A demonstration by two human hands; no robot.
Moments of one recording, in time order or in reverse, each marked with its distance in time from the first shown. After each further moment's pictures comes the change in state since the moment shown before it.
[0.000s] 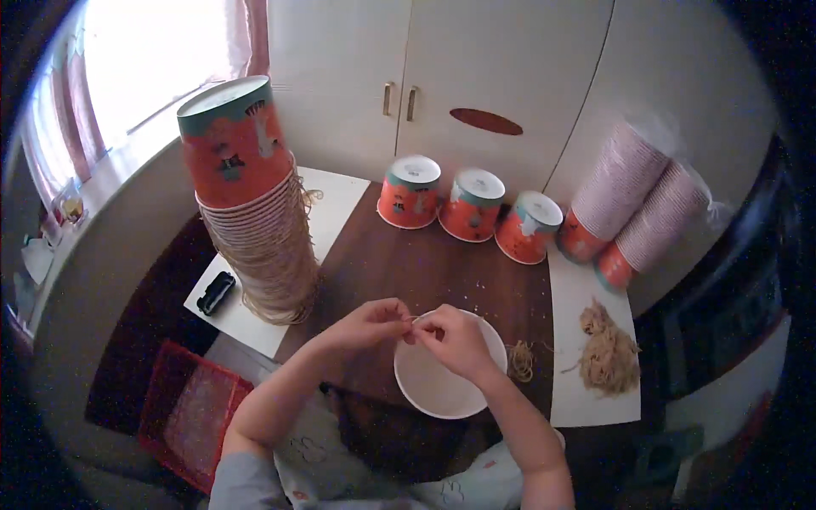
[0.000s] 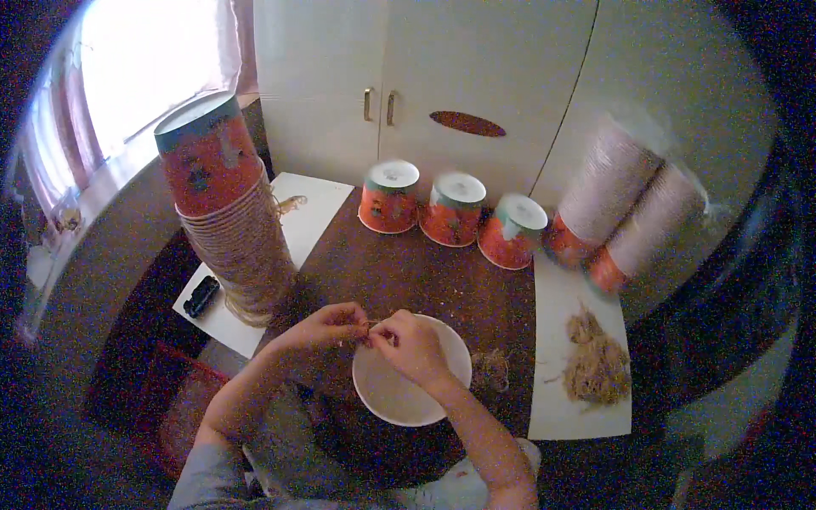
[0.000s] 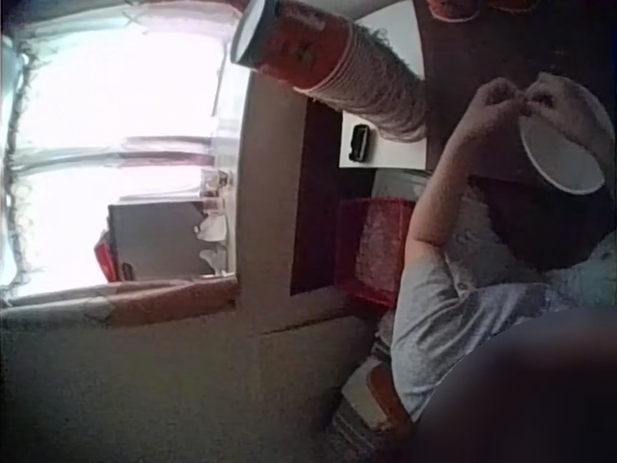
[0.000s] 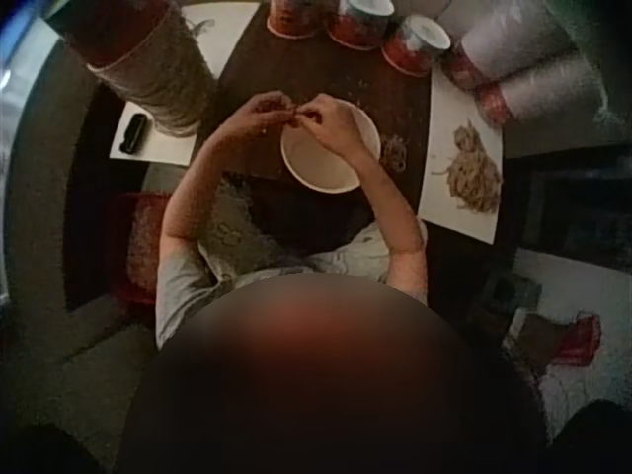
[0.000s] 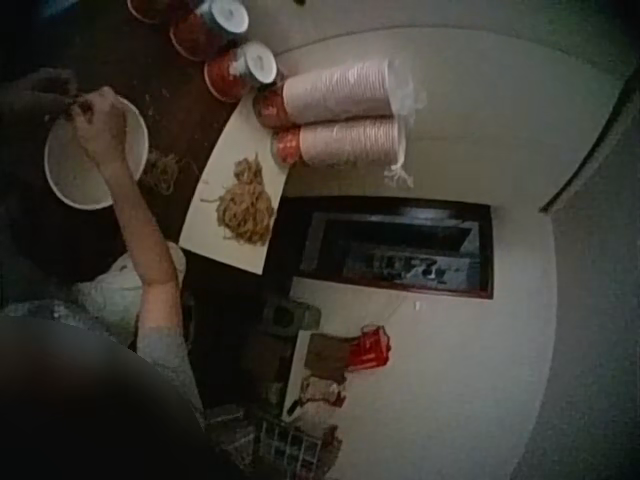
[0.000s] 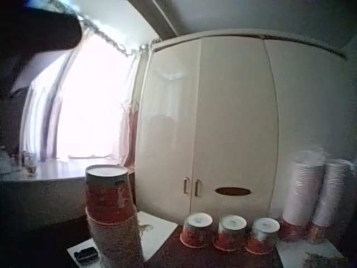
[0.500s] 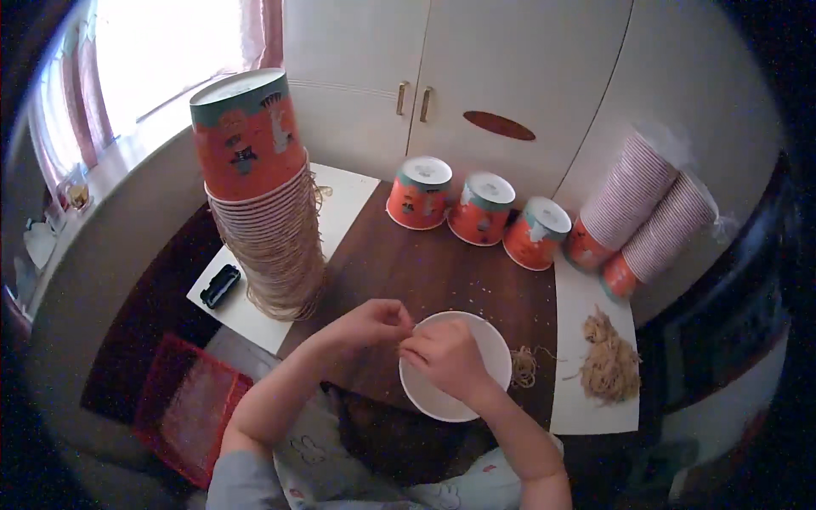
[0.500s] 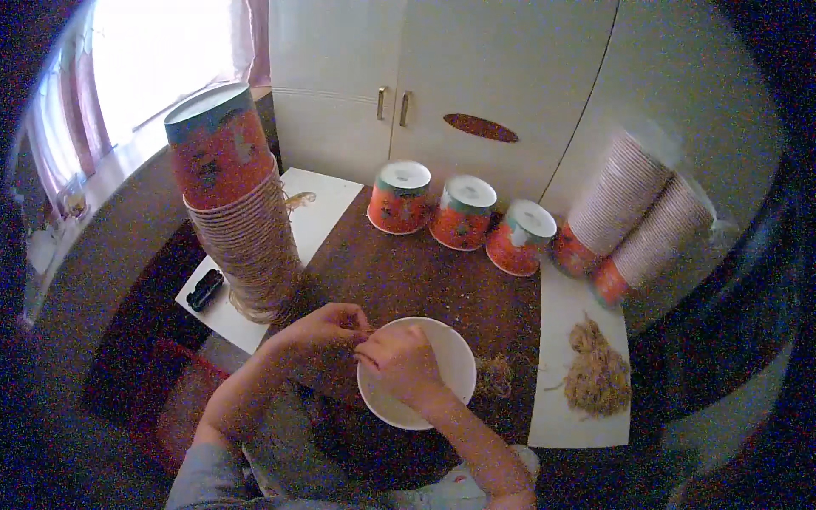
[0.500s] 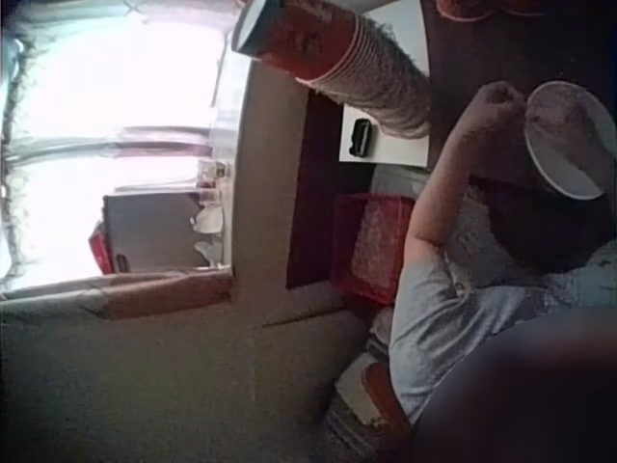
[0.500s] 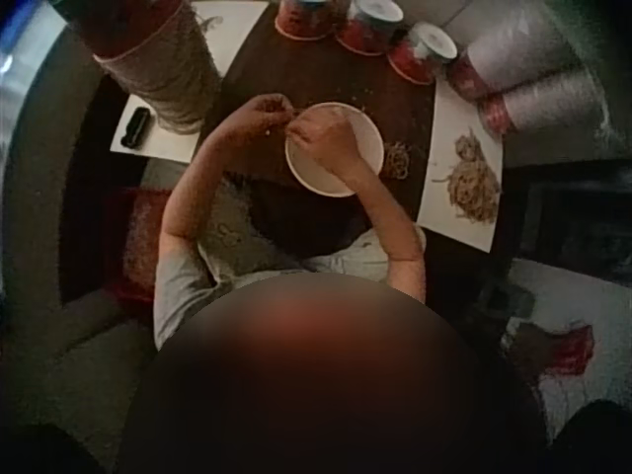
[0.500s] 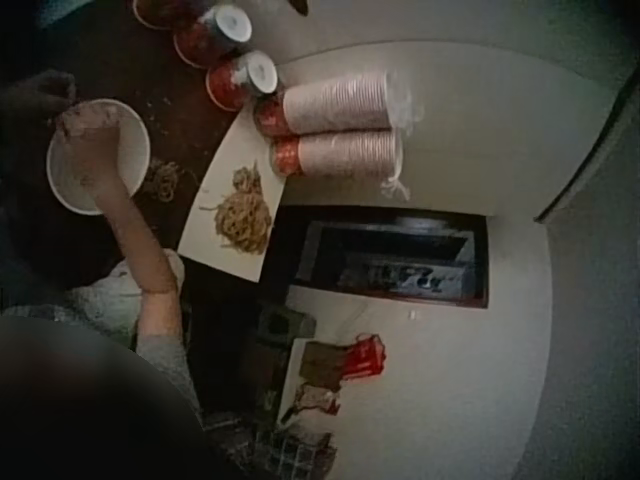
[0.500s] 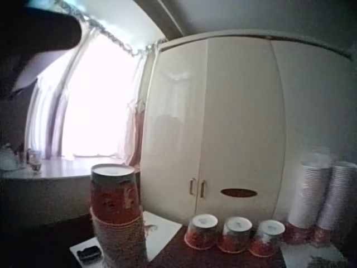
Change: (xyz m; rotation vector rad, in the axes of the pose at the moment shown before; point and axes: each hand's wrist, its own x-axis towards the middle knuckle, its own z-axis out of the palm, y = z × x) left_hand -0.002 -0.007 -0.012 0.022 0.080 -0.115; right_hand -0.005 -0.022 0.006 -0.277 0.016 -0.390
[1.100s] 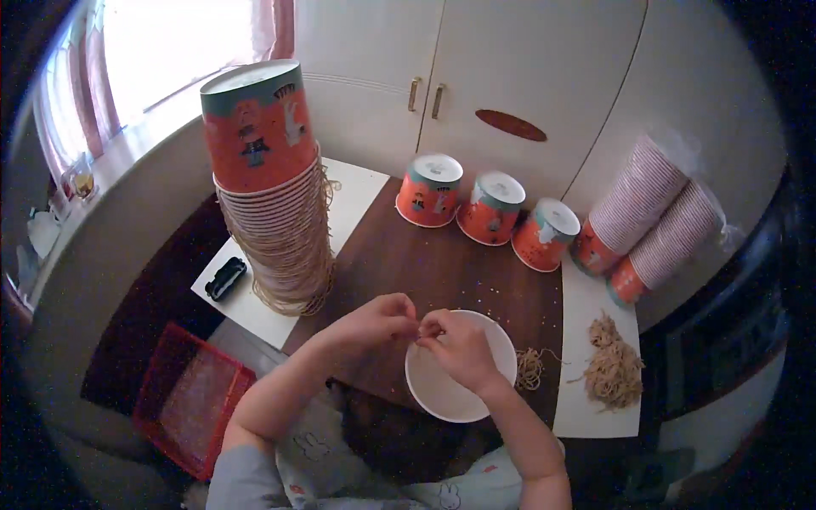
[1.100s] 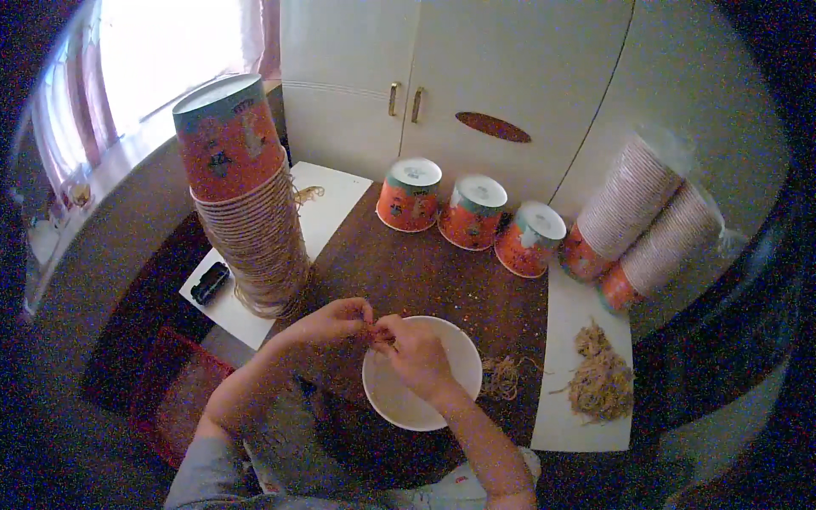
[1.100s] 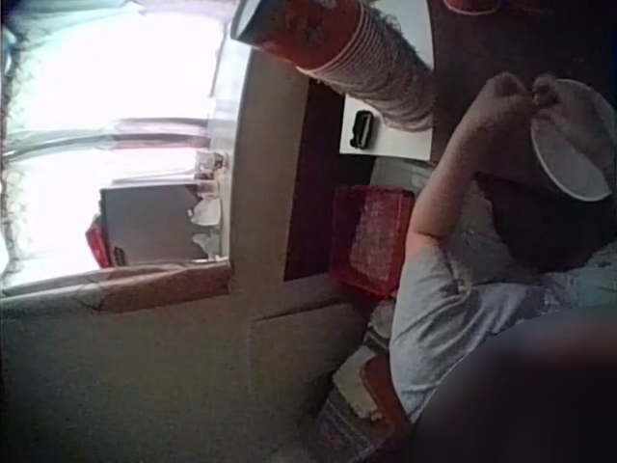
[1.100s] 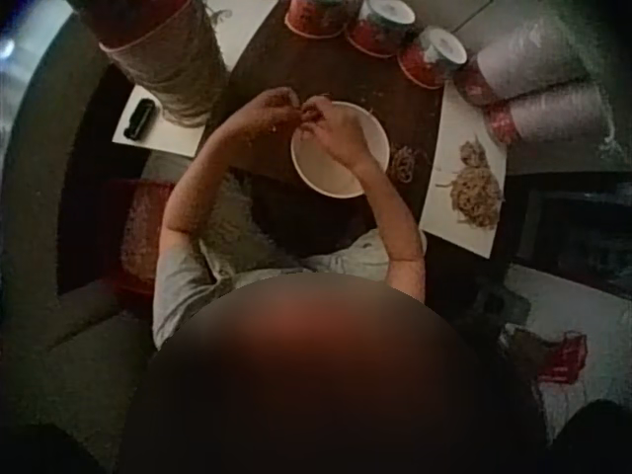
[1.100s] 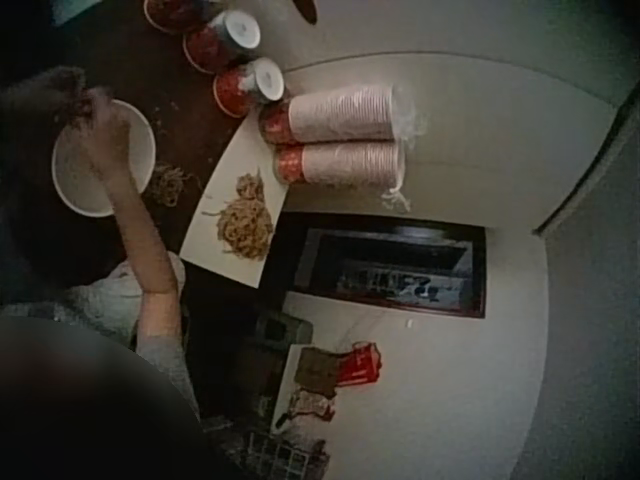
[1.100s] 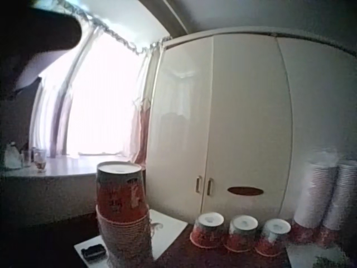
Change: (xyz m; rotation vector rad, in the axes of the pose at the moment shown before) left_hand -0.002 -0.003 0.000 -0.019 0.080 0.043; right_hand 0.006 0.008 0.004 0.357 -0.092 0.388
